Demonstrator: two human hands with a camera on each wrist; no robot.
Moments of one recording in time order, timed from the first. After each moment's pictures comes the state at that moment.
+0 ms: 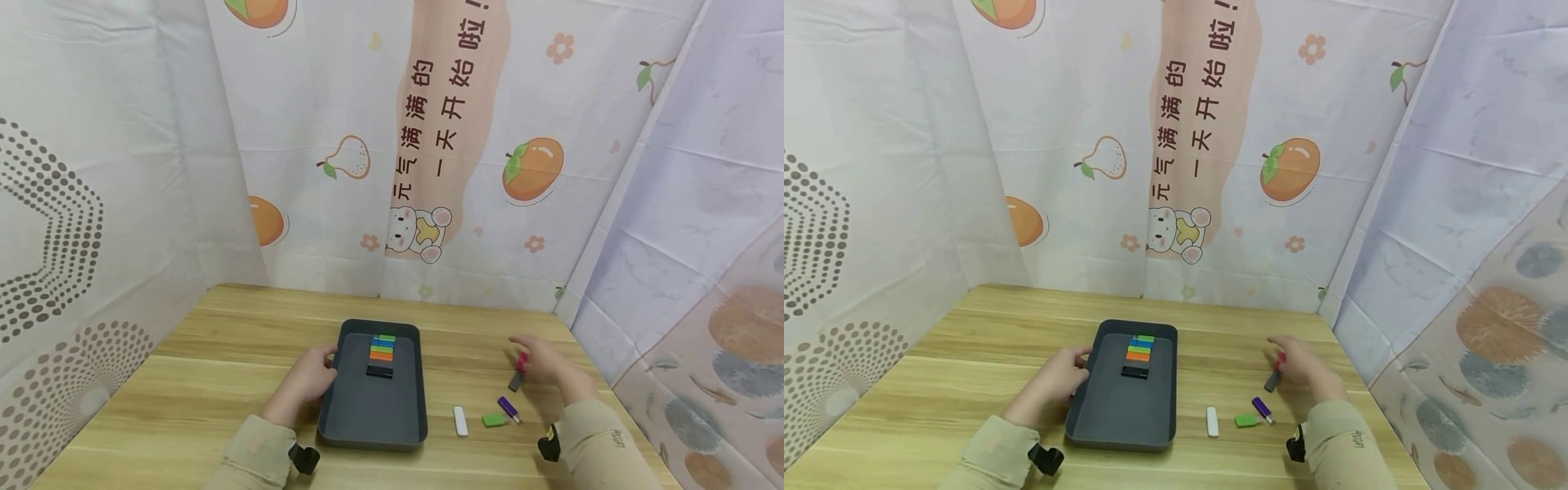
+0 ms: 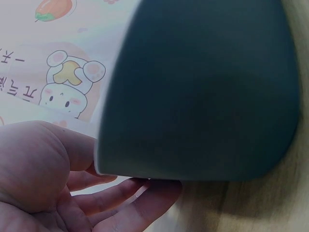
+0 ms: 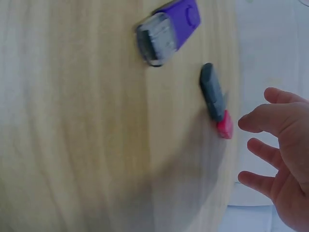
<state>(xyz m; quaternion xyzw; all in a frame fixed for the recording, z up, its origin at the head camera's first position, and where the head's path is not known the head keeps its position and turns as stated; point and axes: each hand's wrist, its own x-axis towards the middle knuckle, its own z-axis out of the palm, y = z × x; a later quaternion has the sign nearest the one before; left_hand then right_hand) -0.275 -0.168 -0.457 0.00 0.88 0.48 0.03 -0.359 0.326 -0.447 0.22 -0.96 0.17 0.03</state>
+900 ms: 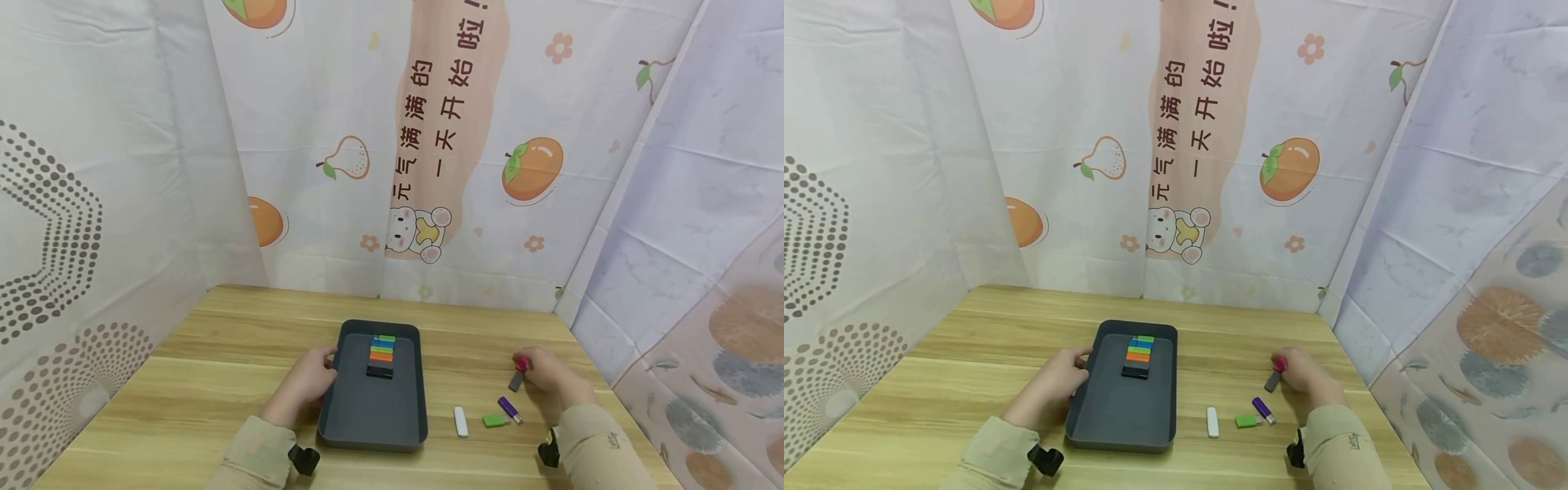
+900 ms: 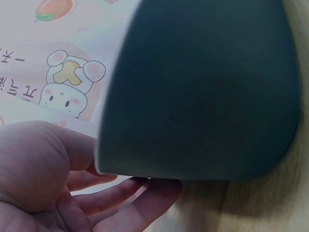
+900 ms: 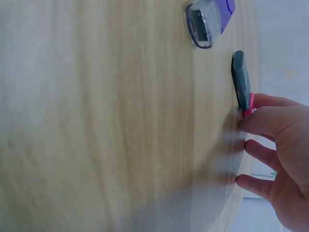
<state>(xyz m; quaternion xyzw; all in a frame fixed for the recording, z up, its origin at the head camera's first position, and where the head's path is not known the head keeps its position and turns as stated) -0.274 -0.169 -0.458 0.00 0.88 0.48 0.04 -0.354 0.334 -0.463 0.20 -0.97 0.16 -0.01</state>
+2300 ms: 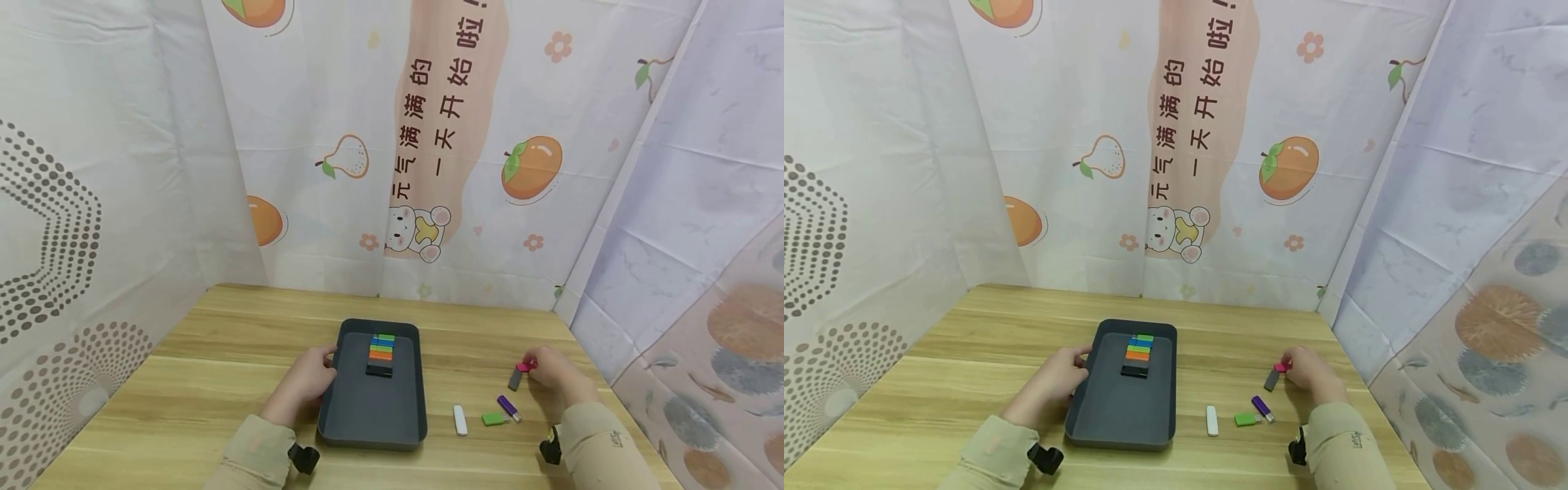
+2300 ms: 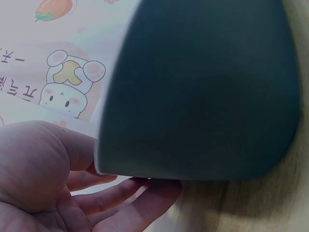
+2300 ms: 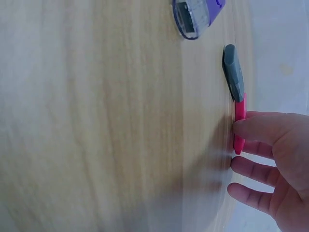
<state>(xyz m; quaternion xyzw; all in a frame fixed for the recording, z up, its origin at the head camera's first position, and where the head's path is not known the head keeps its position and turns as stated) -0.275 -0.169 -0.458 0.00 0.88 0.48 0.04 -0.350 0.338 -0.452 0.14 -0.98 0.13 -0.02</state>
